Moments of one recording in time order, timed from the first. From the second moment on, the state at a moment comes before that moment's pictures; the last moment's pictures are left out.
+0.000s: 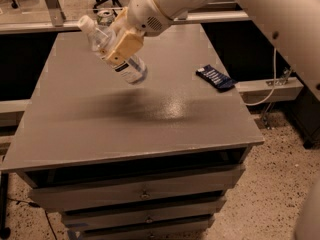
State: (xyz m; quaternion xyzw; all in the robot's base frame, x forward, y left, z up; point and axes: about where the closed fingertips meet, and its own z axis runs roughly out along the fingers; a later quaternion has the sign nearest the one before) arm 0.598 0.097 0.972 -0.69 0.57 0.22 0.38
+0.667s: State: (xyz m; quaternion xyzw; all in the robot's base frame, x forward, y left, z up) arm 0.578 0.059 0.909 -0.79 0.55 0.16 0.22
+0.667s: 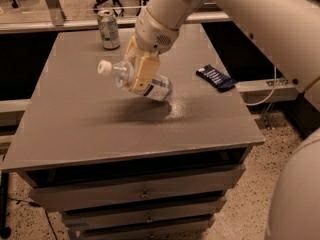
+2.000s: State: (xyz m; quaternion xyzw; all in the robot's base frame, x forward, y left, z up) arm 0.527 0.070 0.872 -0.78 0.56 0.21 0.18
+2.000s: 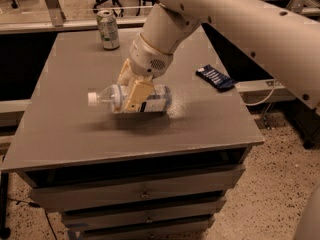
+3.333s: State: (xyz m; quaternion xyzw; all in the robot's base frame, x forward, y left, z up) arm 0.536 -0.032 0.895 -0.62 0.67 0.28 0.31
